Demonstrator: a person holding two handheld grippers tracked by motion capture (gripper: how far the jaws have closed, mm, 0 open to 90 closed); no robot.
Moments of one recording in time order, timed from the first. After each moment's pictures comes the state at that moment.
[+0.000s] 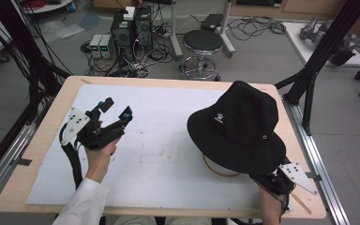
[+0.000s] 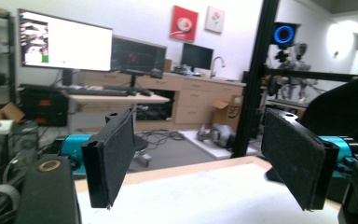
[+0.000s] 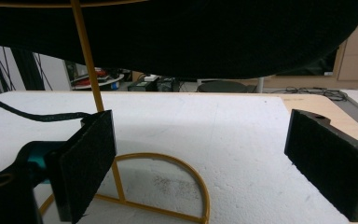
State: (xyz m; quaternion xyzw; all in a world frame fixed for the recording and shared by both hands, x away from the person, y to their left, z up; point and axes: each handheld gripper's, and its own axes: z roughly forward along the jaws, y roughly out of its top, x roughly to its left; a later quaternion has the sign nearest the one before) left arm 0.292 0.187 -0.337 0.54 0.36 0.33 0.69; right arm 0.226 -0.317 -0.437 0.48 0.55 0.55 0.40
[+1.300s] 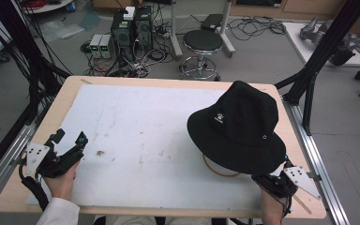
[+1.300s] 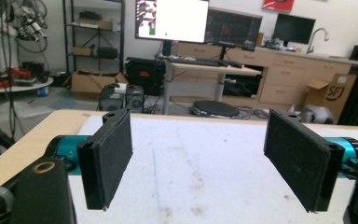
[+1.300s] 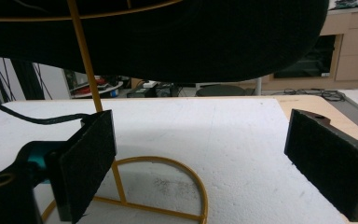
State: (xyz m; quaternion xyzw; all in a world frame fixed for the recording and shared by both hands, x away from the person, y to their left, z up) left arm 0.249 0.290 -0.415 0.51 0.48 0.43 0.57; right arm 0.218 -0.320 -0.437 0.49 0.54 0.57 0.39
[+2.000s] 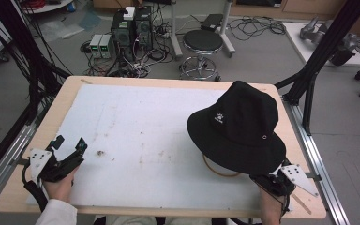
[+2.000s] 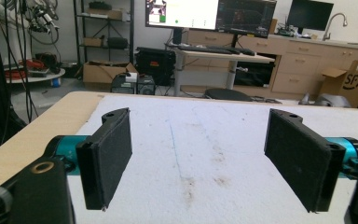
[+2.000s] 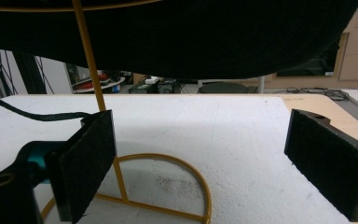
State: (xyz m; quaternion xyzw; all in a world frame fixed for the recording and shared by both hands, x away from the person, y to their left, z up) left arm 0.248 0.298 -0.441 0.52 0.49 0.43 0.55; right arm 0.223 -0.318 -0.438 0.48 0.55 0.56 0.39
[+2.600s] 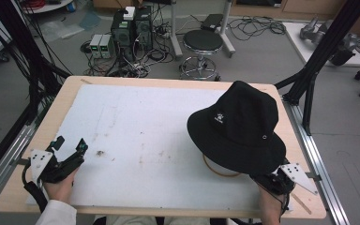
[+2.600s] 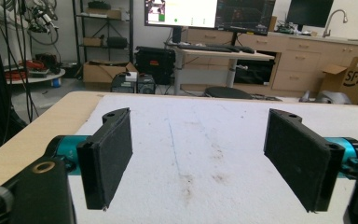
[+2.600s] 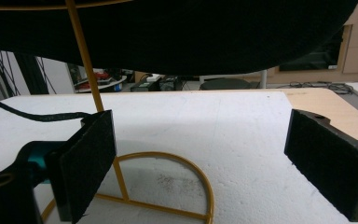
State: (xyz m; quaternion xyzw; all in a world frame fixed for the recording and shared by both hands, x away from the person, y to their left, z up) left arm 0.246 0.296 -0.440 0.52 0.49 0.43 0.55; right arm 0.226 -0.318 -0.440 0.49 0.54 0.56 0.38
